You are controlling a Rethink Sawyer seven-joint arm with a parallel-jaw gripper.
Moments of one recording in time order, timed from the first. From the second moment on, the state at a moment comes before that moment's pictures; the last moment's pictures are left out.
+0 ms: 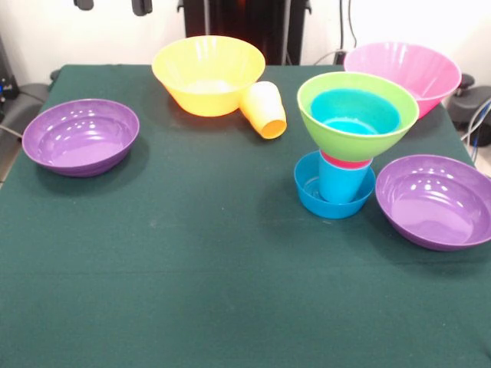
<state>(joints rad) -0.66 -0.89 0.43 1.41 -0.26 0.91 1.92</state>
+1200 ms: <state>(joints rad) -0.74 -0.84 0.53 1.46 -0.35 0.83 1.92</state>
